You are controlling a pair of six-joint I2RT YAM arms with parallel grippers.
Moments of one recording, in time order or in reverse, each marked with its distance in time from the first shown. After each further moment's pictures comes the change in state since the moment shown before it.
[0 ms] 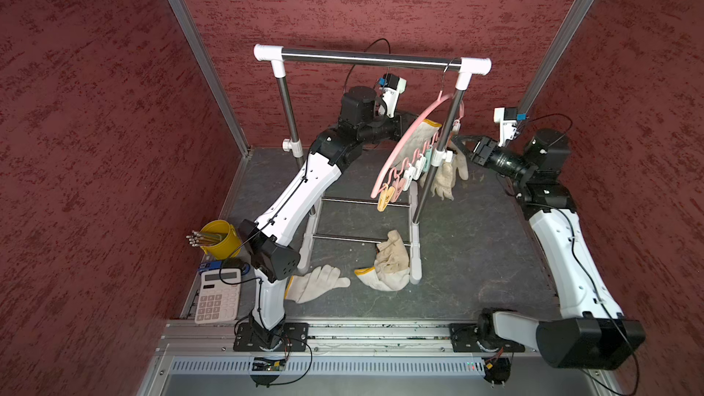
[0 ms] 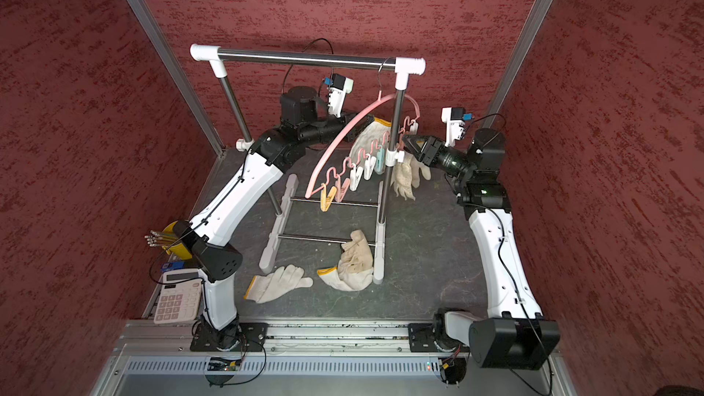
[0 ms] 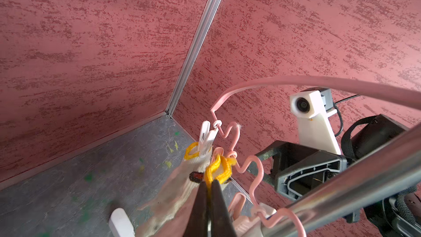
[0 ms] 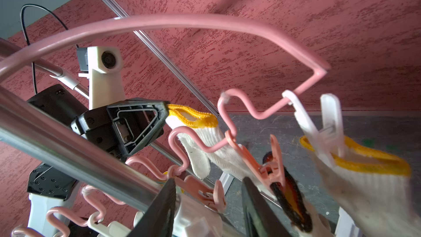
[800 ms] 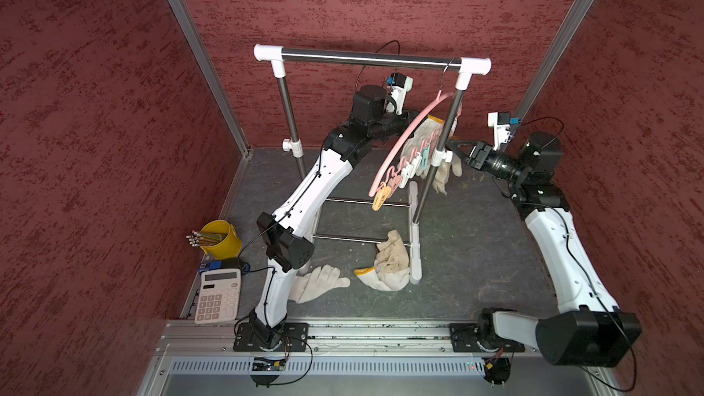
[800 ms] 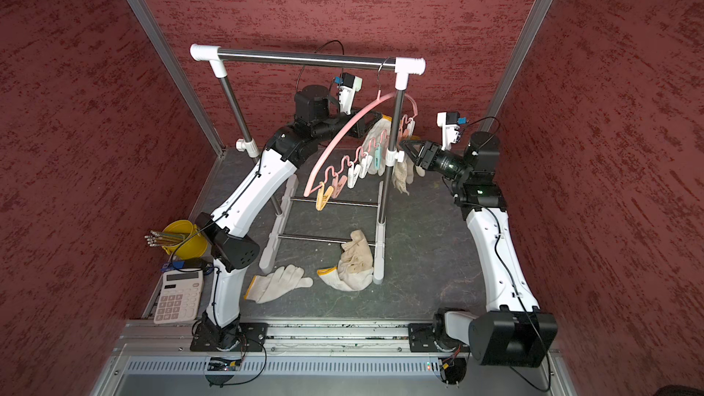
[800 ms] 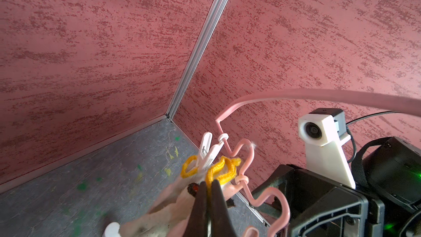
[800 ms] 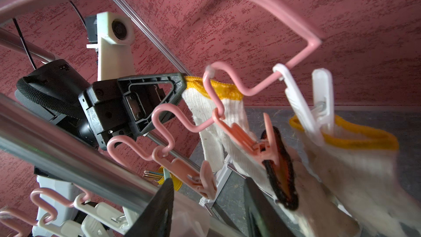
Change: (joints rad) left arm -0.010 0.158 0.190 -0.017 -0.021 -0.026; right arm 0.000 0.021 -0.052 0.039 -0.029 -0.028
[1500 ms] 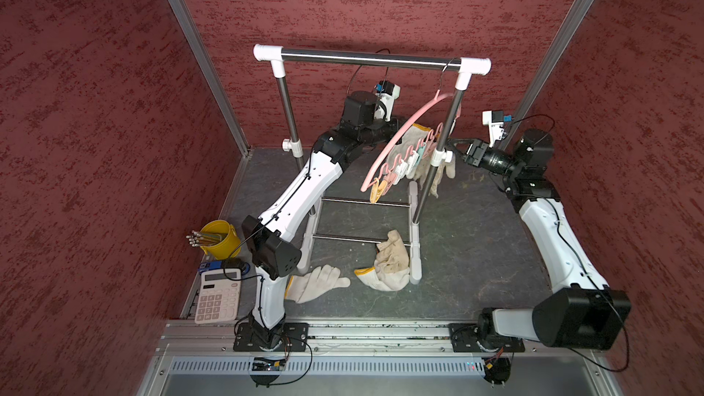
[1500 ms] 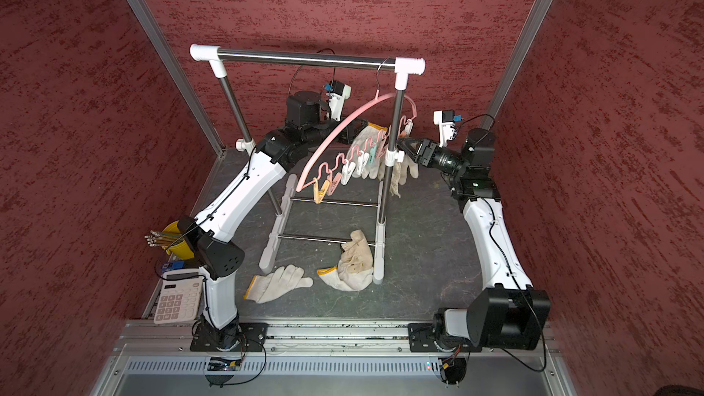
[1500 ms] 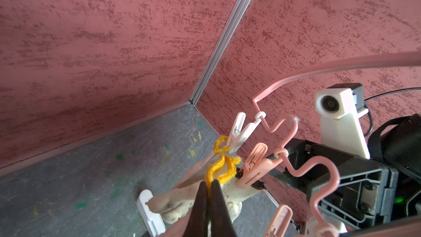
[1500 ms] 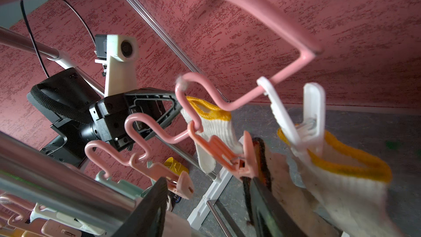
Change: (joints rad) left arm 0.040 -0.153 -0.235 -0.014 -0.066 0.053; right arm -0.006 0.080 0.000 0.101 -0.090 0.026
